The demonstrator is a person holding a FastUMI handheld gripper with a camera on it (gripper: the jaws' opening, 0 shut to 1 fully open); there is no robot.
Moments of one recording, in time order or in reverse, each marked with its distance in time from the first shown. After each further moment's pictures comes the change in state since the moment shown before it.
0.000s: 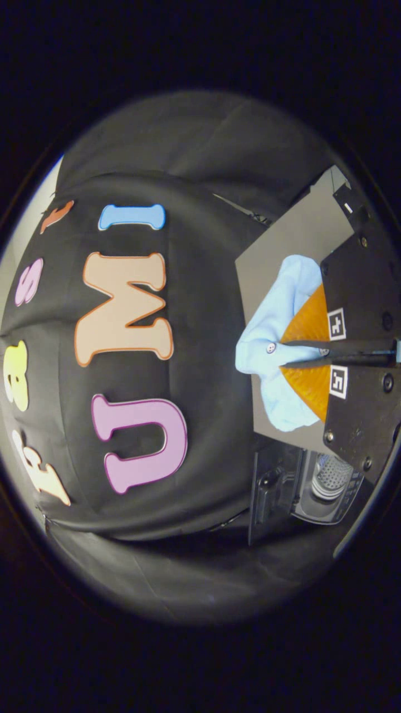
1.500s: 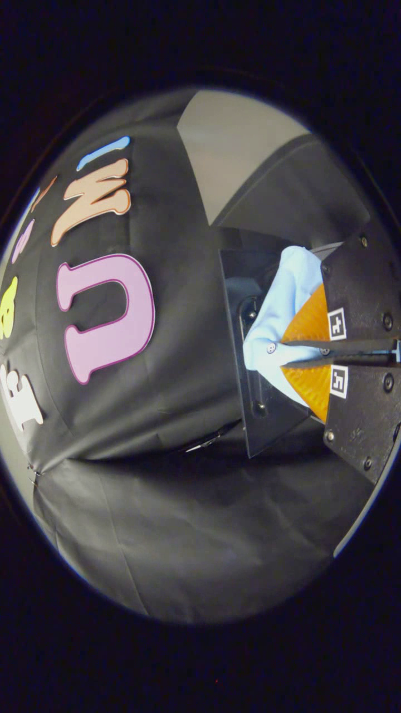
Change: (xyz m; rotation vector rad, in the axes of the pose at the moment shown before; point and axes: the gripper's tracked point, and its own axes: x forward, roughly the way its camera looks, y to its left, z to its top) arm 0.059 0.329 -0.139 0.116 -0.039 0.281
